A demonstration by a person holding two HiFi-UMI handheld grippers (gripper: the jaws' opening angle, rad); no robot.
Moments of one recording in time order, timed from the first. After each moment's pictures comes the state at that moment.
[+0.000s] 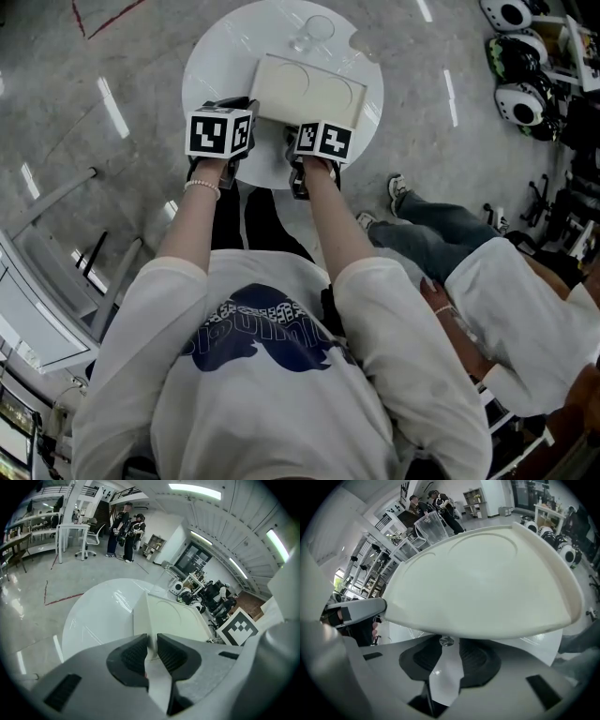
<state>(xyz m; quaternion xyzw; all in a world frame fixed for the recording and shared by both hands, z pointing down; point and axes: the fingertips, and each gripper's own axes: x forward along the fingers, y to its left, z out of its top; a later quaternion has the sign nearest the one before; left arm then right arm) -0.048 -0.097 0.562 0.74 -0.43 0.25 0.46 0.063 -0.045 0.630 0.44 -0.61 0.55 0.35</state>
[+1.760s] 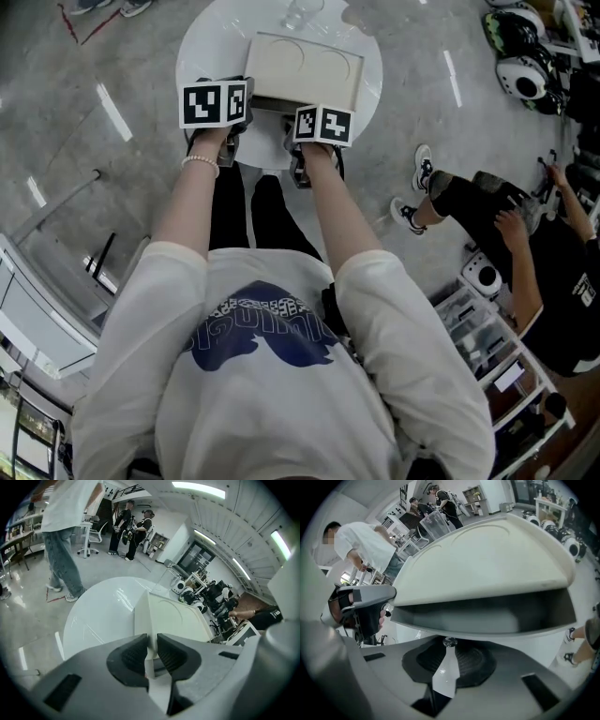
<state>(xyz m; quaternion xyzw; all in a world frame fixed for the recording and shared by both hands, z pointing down) -0.048 -0.096 0.561 0.73 -0.43 0.25 0.47 0.054 -0.015 0.626 0.42 -0.62 0.57 0.33</state>
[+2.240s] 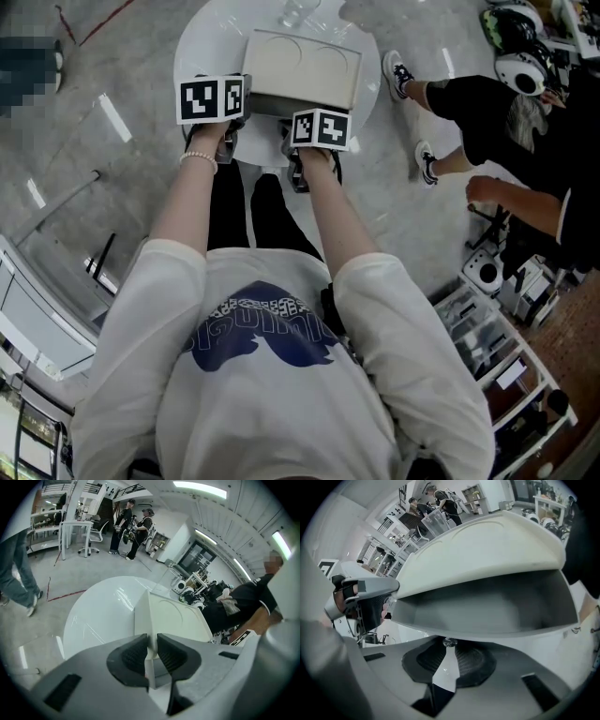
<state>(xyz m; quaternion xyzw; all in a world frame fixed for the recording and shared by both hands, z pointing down) -0.048 -0.095 0.561 0.72 -0.43 0.25 0.48 0.052 0.004 0.626 0.42 -0.62 0.58 0.33</state>
